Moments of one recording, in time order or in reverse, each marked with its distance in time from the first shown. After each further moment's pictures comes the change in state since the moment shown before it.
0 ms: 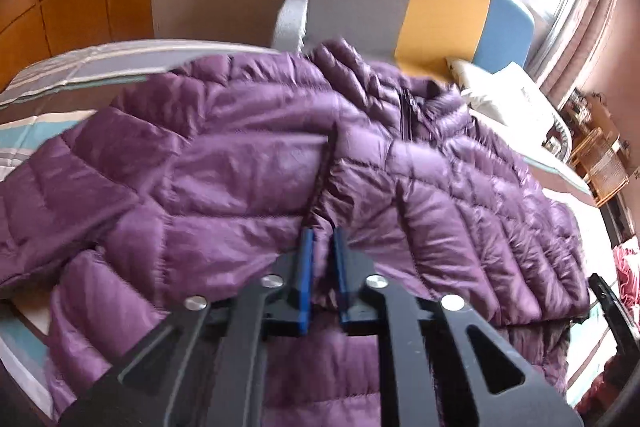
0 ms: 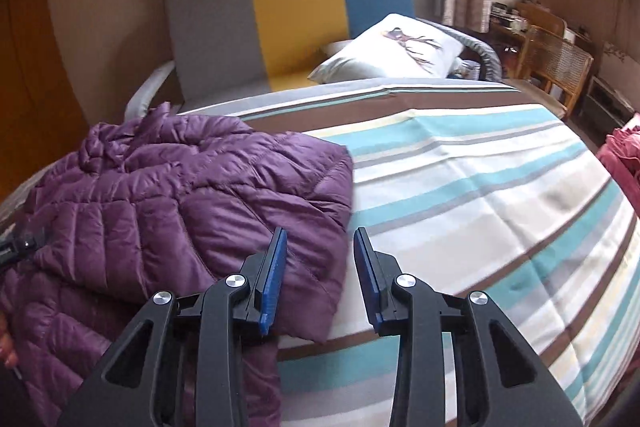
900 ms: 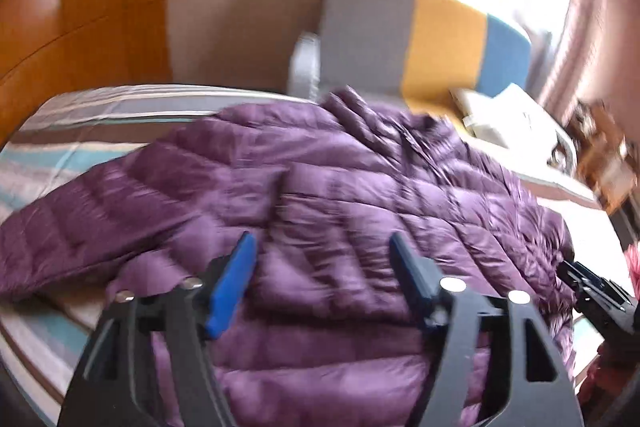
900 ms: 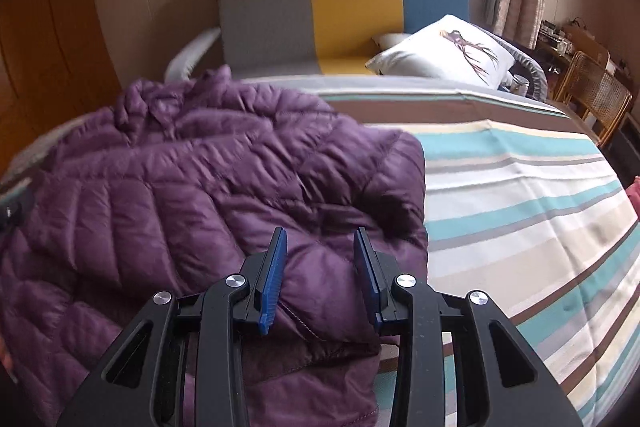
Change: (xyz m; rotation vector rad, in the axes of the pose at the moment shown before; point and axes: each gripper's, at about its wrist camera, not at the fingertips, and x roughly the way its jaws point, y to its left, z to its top) left arm -0.033 -0.012 -0.015 0.070 -0.119 0.064; right arm 0.022 0.062 -0.006 -0.148 0.071 0.048
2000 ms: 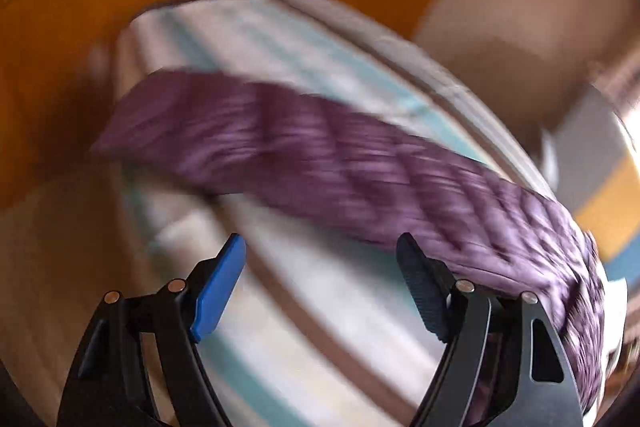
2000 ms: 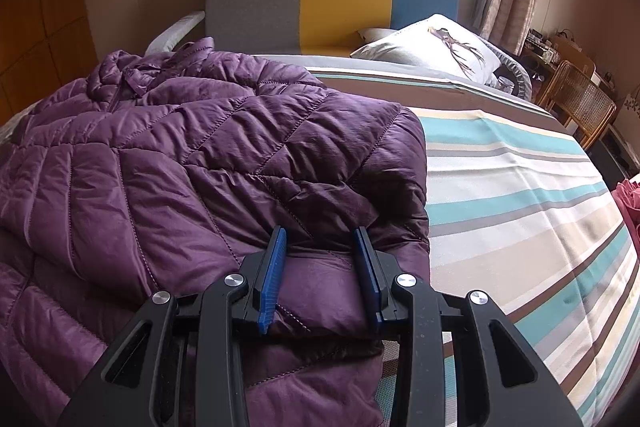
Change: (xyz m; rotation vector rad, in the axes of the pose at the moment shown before) left arm -0.107 0.302 -0.113 -0.800 -0.015 0.457; right arm 0.014 0.005 -0.018 -0.038 -0.001 -0.090
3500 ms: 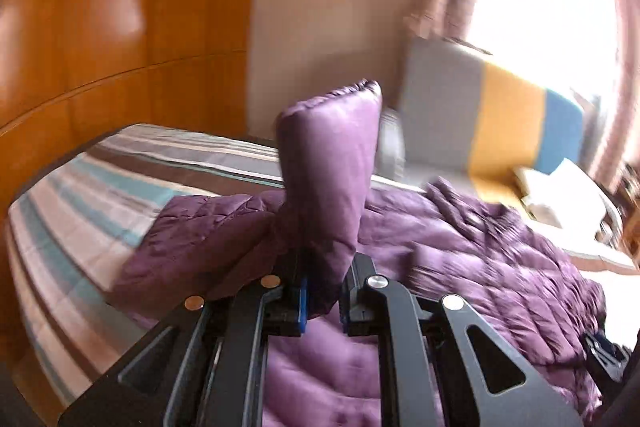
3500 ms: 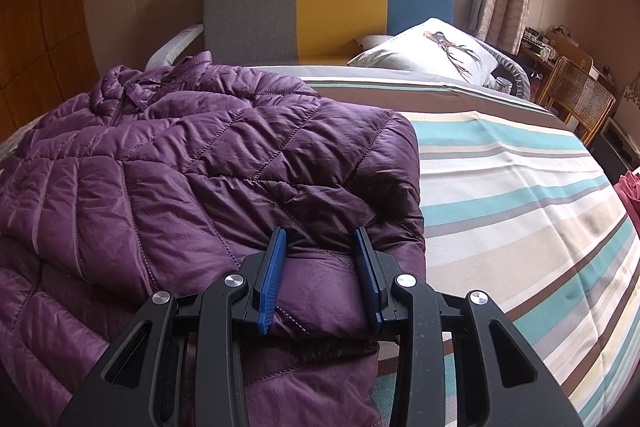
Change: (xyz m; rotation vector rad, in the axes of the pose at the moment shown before) left arm -0.074 -0.237 -0.109 0.617 -0.280 -0.364; right arm -0.003 -0.005 0.001 0.040 -0.040 0.018
